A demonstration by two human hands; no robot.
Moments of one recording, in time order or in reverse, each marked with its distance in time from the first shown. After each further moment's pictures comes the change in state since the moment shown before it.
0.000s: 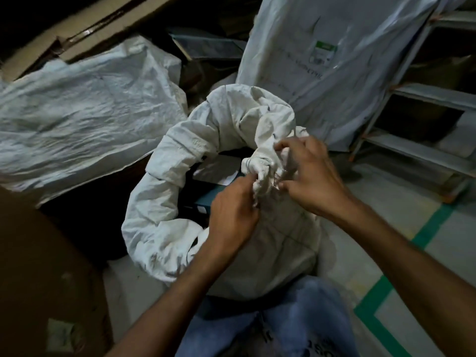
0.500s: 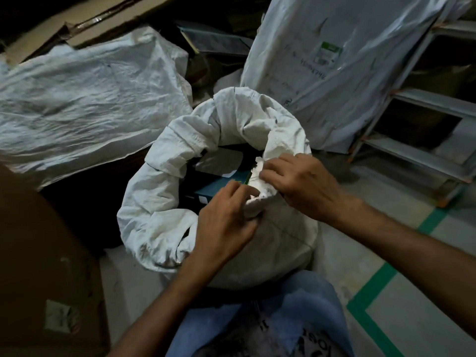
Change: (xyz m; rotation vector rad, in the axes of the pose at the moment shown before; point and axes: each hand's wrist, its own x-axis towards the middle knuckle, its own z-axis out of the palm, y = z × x) left_hand -0.050 -0.024 -0.005 0.018 0.009 0.084; right_hand -0.008 0.003 0.013 -0.616 0.064 -0.805
